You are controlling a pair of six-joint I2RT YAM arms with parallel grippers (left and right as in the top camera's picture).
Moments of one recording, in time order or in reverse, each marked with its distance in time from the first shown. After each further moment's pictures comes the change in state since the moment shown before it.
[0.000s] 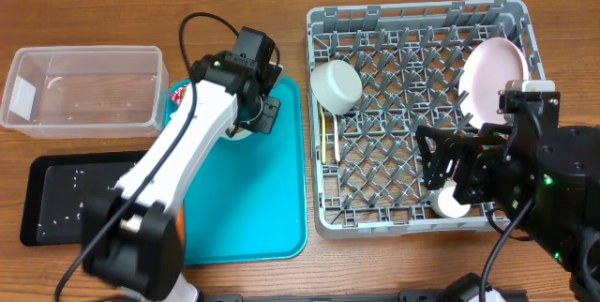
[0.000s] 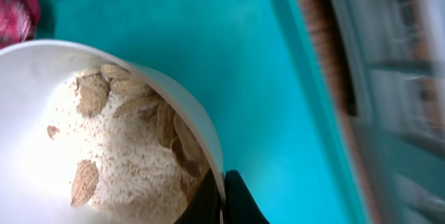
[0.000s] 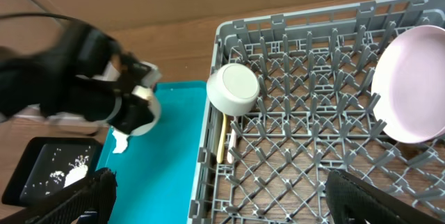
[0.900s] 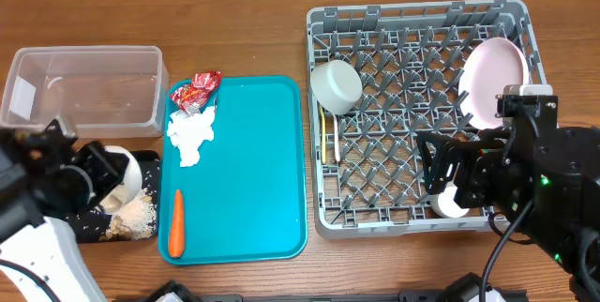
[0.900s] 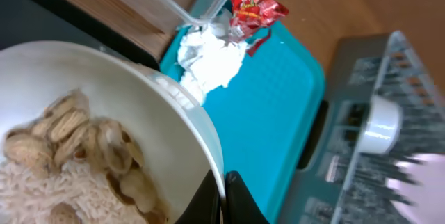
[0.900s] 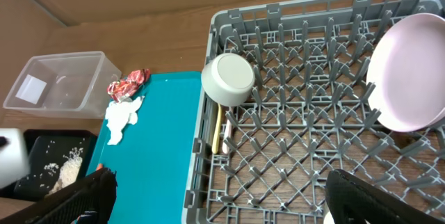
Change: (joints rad) left arm 1.067 -0.584 -0.356 -0.082 0.602 -0.034; right arm 0.000 0.000 0.000 -0.032 -0.001 0.000
